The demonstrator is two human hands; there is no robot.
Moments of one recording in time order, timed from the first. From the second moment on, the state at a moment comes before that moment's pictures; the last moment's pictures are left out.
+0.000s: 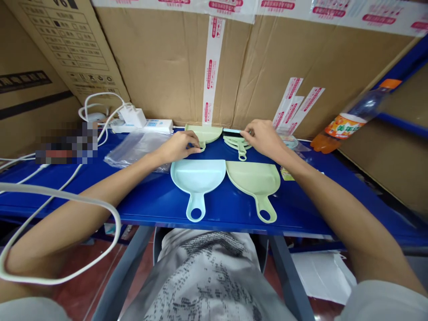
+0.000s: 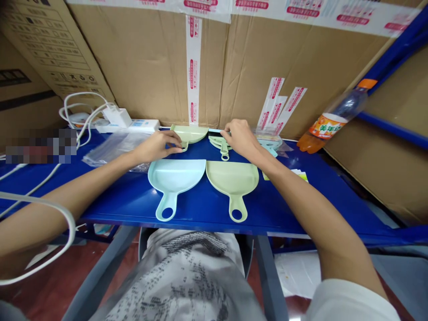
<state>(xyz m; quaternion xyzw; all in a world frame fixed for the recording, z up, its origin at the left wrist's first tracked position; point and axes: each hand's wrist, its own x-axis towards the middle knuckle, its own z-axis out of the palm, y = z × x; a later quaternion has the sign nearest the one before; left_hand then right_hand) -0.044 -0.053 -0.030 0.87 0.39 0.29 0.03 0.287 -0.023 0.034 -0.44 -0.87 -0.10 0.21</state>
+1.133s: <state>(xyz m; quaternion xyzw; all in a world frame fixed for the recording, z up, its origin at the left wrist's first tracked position) -0.033 -0.077 -0.014 0.84 0.47 0.26 0.05 0.218 -0.220 -0.011 -0.11 -0.98 -0.10 0.09</state>
